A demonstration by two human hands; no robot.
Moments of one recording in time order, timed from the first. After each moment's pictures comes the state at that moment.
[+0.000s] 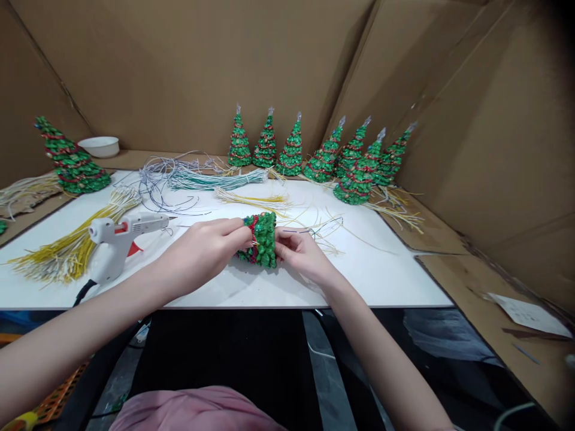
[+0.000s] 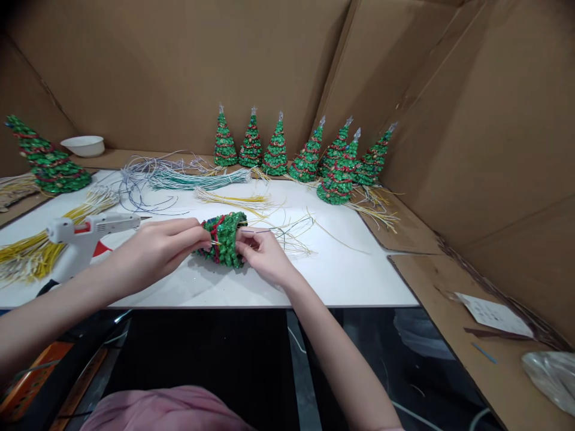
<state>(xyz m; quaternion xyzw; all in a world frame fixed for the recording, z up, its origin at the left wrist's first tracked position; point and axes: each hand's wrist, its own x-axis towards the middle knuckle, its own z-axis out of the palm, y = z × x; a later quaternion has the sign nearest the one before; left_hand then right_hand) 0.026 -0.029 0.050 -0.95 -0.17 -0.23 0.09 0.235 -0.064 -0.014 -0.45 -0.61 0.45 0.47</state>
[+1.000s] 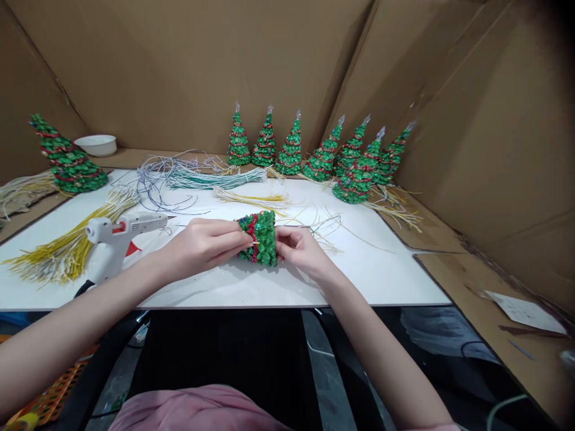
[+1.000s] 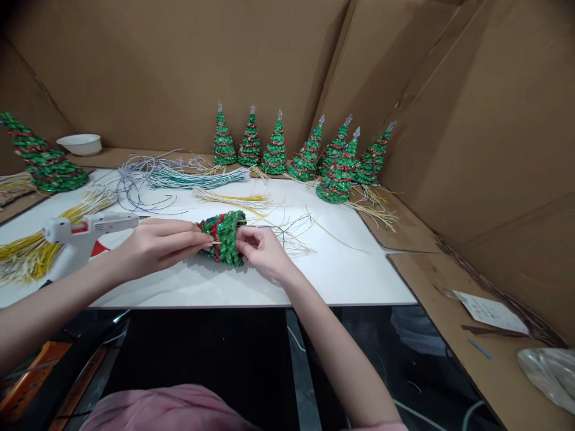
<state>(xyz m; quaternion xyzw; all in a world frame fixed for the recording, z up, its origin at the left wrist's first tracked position) 0.019 -0.004 0.032 -0.94 -0.05 -0.32 0.08 0.235 -0.062 -0.012 -0.47 -0.58 0.47 0.46</state>
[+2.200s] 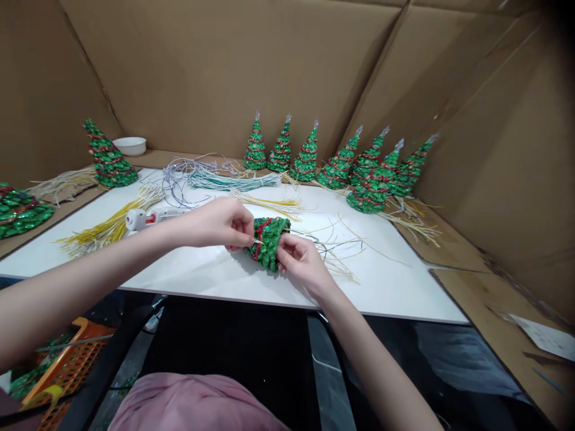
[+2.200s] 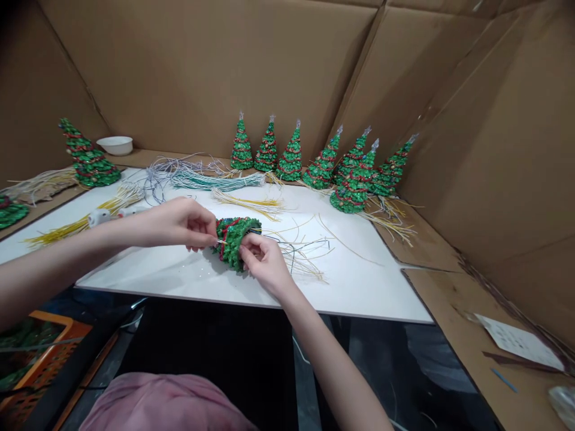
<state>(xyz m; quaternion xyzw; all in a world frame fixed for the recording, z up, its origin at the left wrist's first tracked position) 0.024 -0.006 0.089 -0.89 -0.32 -0.04 -0.32 0.212 -0.074 -0.017 -0.46 -0.58 0.45 0.50</state>
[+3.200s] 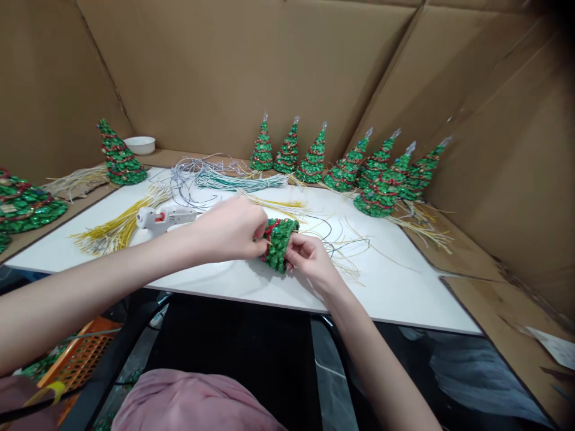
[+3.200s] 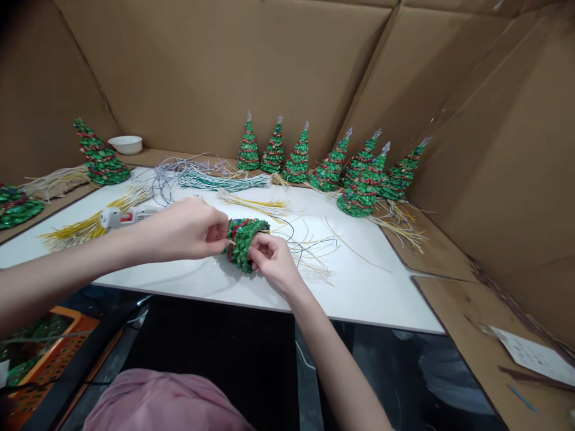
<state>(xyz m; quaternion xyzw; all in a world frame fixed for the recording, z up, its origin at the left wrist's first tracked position) 0.040 -0.031 0.097 -0.93 -0.36 -0.02 -0.02 0.218 -0.068 -0.018 -0.45 -0.58 0.47 0.49</state>
